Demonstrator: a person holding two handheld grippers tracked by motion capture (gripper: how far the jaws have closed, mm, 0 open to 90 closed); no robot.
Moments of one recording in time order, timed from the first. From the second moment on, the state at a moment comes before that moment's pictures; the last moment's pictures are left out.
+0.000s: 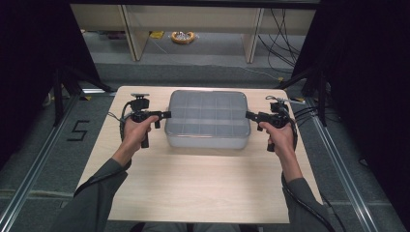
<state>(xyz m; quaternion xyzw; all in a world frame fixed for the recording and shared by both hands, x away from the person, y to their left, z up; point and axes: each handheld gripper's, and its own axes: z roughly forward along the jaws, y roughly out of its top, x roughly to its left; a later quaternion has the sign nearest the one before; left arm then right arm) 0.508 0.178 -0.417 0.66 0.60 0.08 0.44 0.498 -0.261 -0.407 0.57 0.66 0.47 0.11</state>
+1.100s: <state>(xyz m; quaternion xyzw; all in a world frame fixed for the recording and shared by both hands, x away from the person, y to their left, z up) 0.364 0.192 -0.484 0.72 0.52 0.05 0.46 0.373 -0.245 -0.464 0.51 0.72 0.46 0.09</state>
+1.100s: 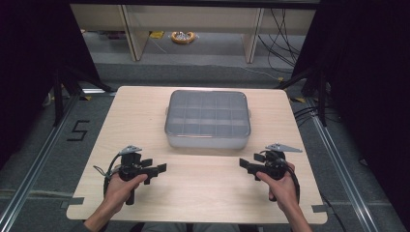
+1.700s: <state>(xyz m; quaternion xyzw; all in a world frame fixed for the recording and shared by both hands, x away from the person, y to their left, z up) 0.318 0.192 -0.496 0.76 0.48 0.08 0.44 0.310 -0.234 -0.486 0.50 0.75 0.43 0.05</state>
